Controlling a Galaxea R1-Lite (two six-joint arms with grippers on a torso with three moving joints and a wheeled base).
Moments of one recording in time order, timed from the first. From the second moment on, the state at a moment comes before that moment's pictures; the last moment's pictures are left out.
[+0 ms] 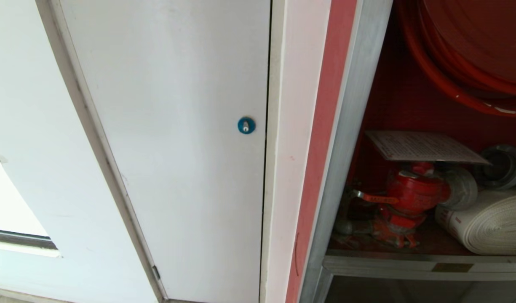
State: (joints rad) left arm -0.01 0.00 0.00 -0.02 -0.05 0.11; right arm 0.01 0.00 0.00 -0.01 -0.02 0.05
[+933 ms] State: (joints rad) left arm -0.01 0.00 0.00 -0.02 -0.03 0.04; right arm 0.02 0.00 0.00 -0.01 -0.02 0.05
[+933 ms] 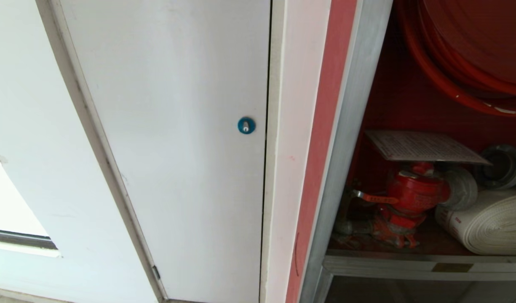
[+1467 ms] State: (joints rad) left arm -0.01 0.00 0.00 -0.02 -0.02 0.03; right arm 0.02 0.00 0.00 -0.01 -0.02 0.05
